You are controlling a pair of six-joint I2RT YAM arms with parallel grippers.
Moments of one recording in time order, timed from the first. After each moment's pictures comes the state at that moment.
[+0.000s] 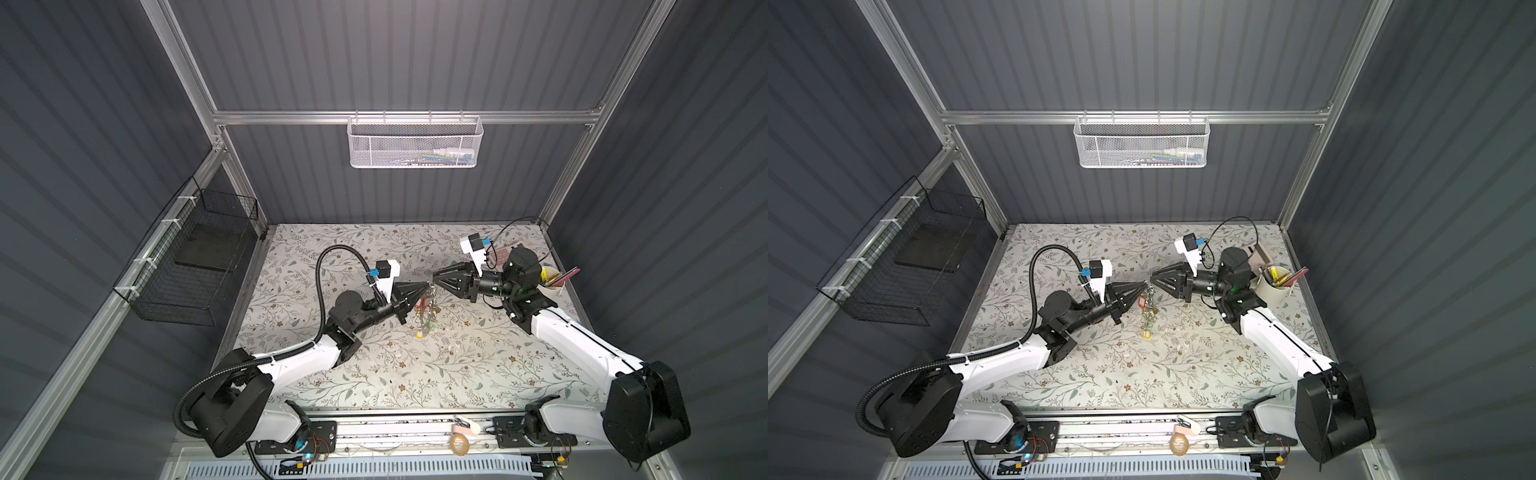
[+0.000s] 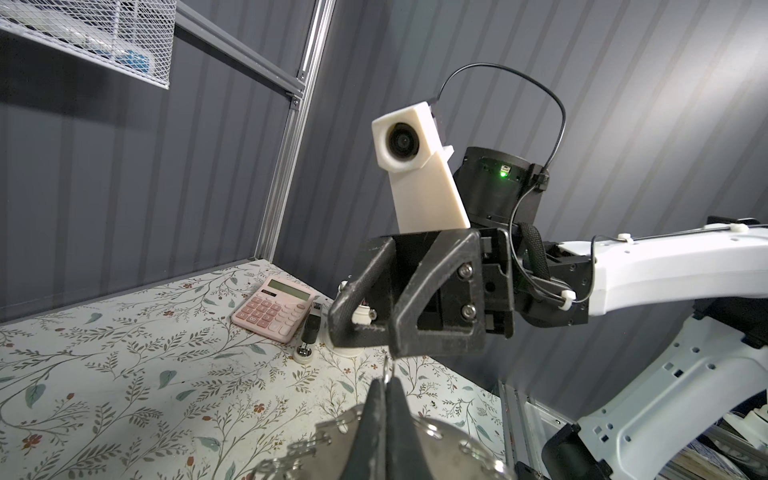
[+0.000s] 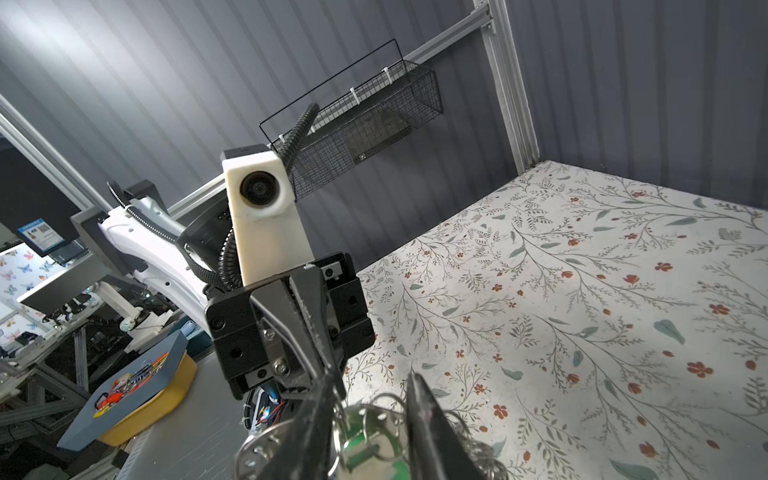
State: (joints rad) left arm -0.77 1.37 0.64 0.97 0.44 -0.44; right arm 0.33 1.28 0.82 0.42 -1.09 0.42
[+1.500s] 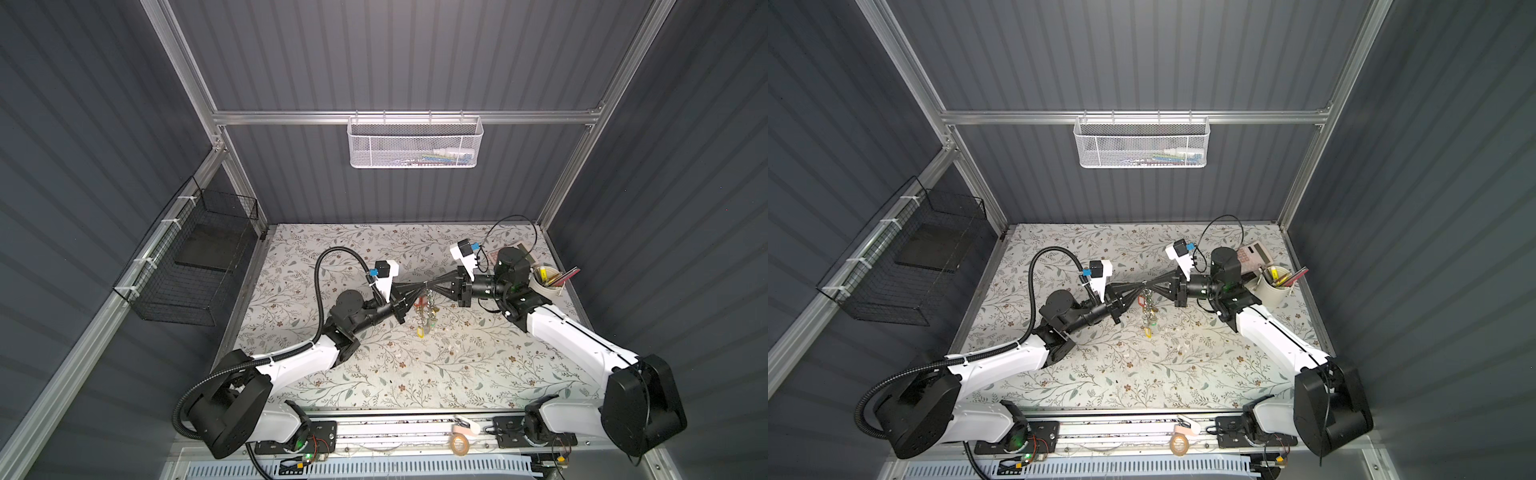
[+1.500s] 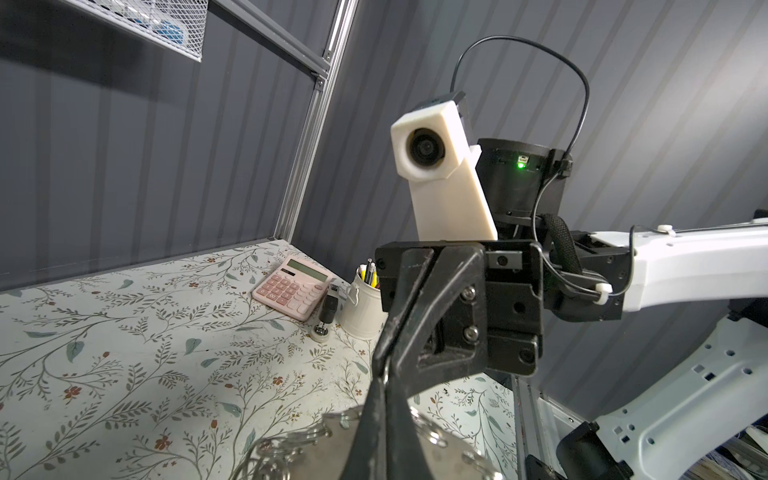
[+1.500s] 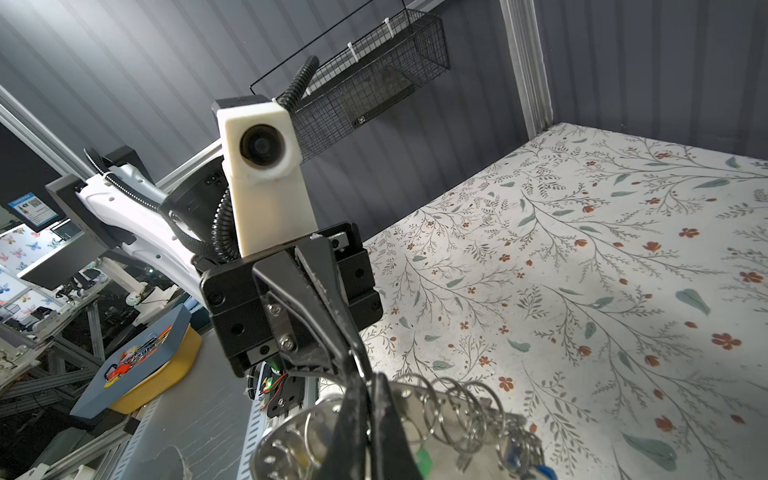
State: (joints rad) left arm -0.76 1.35 0.63 0.88 0.41 -0.43; right arm 0.38 1.31 0.86 0.25 -1.07 0.29
